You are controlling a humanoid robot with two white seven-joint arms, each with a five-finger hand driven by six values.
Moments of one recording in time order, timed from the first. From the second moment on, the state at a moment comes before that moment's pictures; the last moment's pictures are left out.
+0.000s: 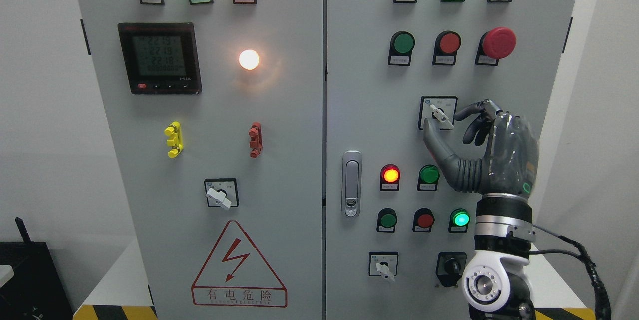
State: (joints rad) left arm 0.00 -0.09 0.00 0.00 0.00 -0.07 0.08; right arm -0.66 0.14 0.00 -1.78 0.92 0.23 -0.12
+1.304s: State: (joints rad) left arm 0.00 -0.09 0.00 0.00 0.00 -0.06 0.08; right arm -0.69 0.14 0.00 -1.76 0.93 0.23 -0.12
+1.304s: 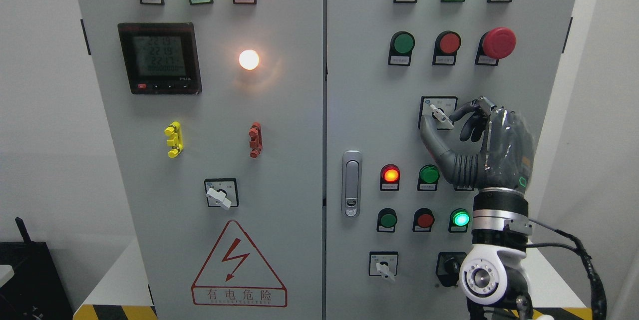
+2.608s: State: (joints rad) left arm 0.00 -0.09 0.00 0.00 0.00 -0.07 0.08; right arm -0.70 0.14 0.00 -1.75 0.93 0.25 -0.11
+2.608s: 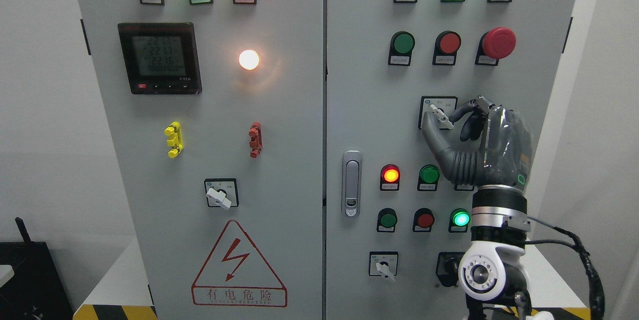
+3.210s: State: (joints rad) left arm 0.00 -0.09 0.00 0.00 0.00 -0.07 0.08; right arm -0.70 0.14 0.00 -1.75 0.93 0.25 -0.11
